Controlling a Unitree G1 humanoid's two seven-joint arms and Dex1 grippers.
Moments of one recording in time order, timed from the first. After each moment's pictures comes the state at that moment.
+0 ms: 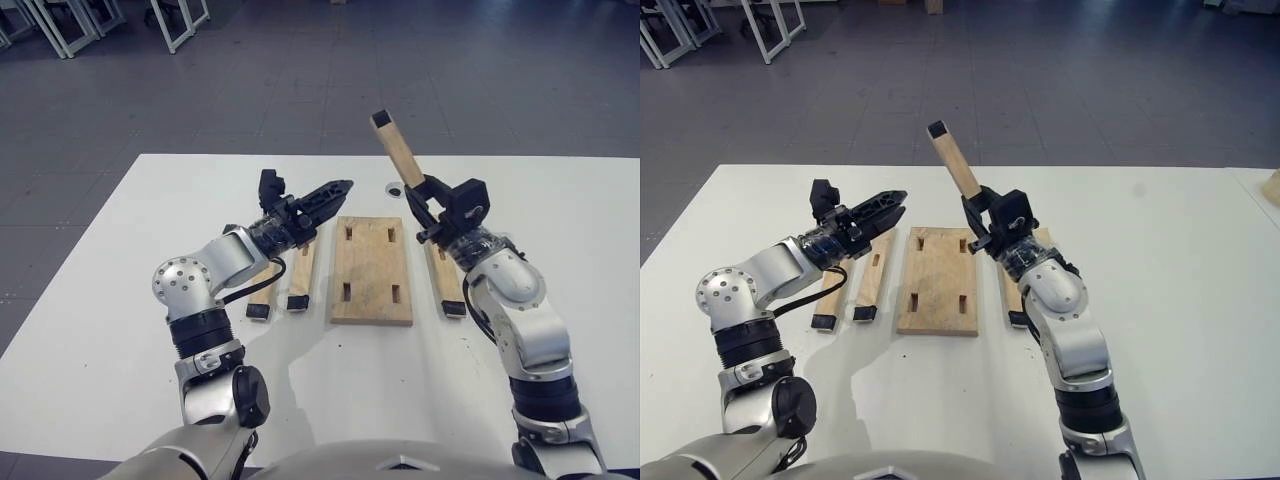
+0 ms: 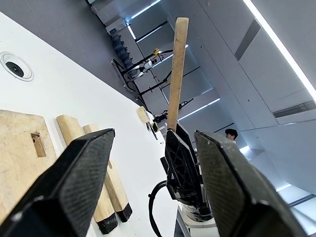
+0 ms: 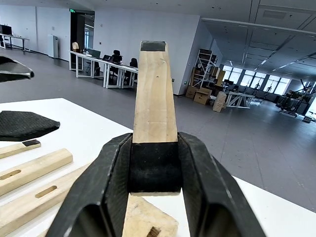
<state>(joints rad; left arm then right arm) -0.51 0.07 0.51 0.04 -1.25 1.31 -0.14 -0.21 -0.23 0.14 -0.40 0.12 0.36 0.29</state>
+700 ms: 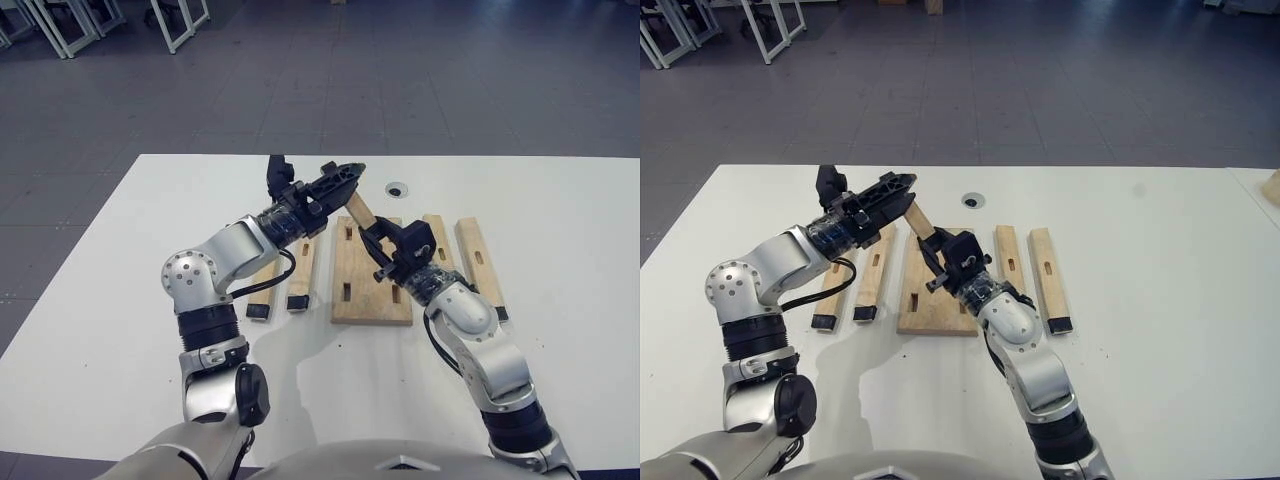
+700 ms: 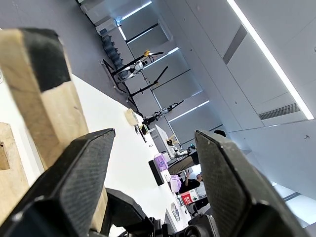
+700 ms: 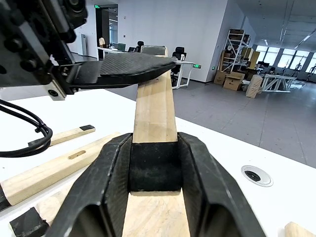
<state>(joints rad) -0.53 0.08 0.40 0.04 -1.43 1.20 -0.02 -0.09 -0.14 0.31 -0.42 0.08 0.36 0.27</state>
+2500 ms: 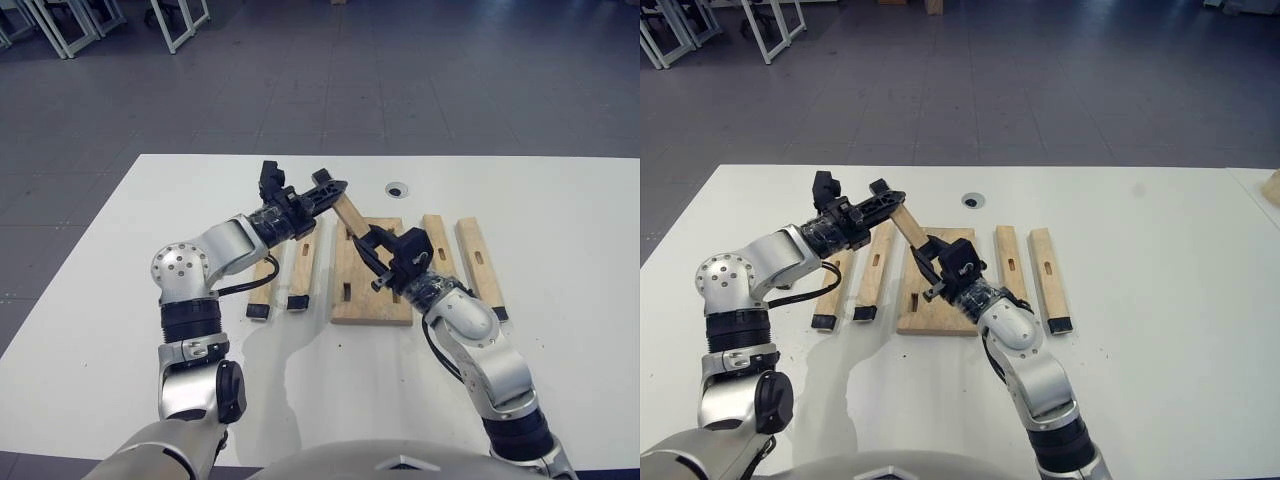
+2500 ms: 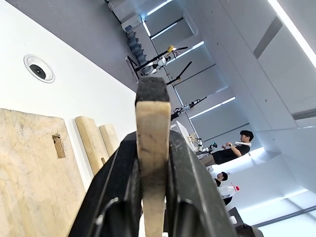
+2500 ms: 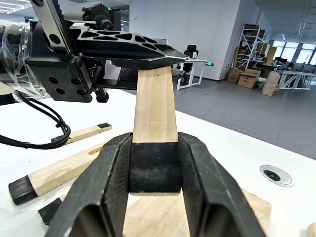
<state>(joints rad) -0.54 0.23 0.32 0.15 -1.38 1.17 -0.09 -0.06 -0.17 0.30 -0.46 0.11 0.39 0.34</state>
